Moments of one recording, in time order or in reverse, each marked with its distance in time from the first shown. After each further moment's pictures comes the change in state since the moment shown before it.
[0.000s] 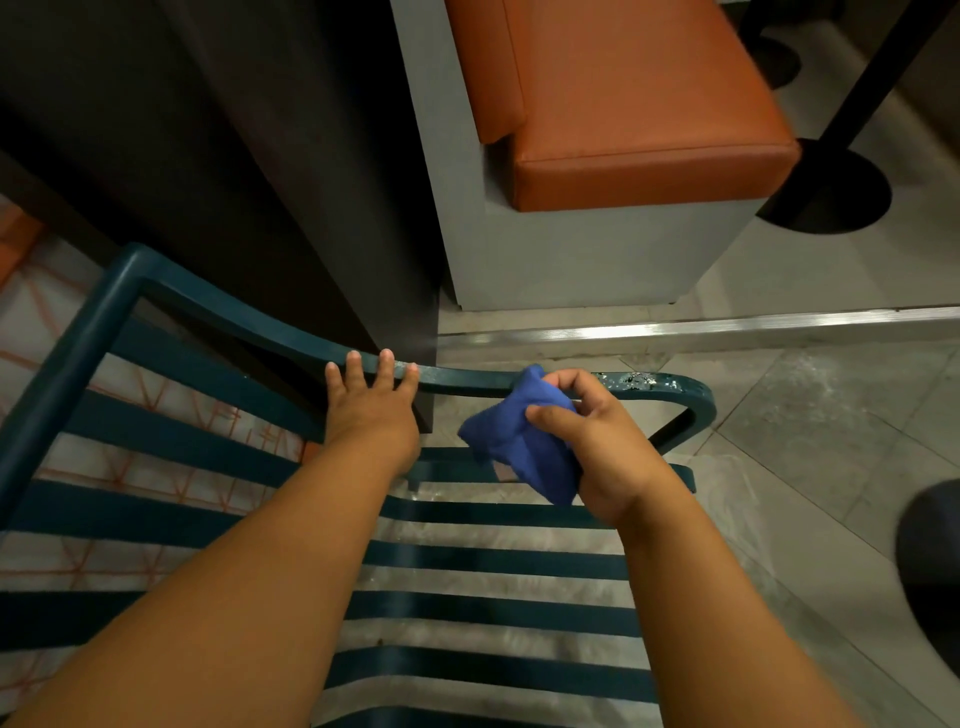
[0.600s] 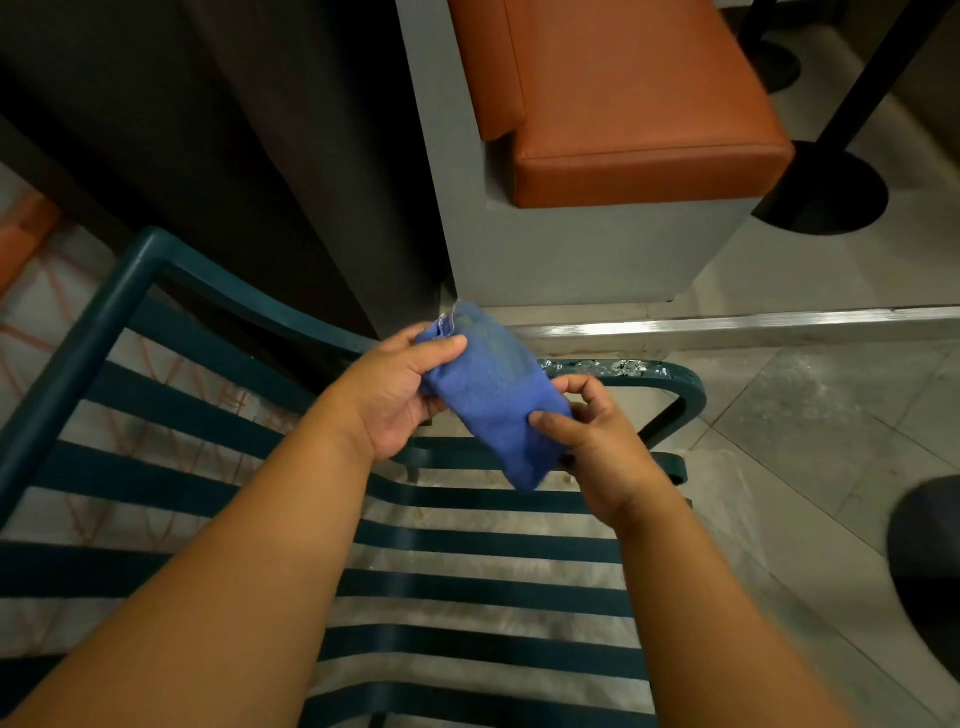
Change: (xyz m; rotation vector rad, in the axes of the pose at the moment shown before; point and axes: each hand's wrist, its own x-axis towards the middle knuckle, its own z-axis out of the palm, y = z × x) left_hand -0.049 0.003 -0.038 -2.103 -0.221 0.228; right_hand -0.015 0.018 -0.008 -0.006 0.077 0.013
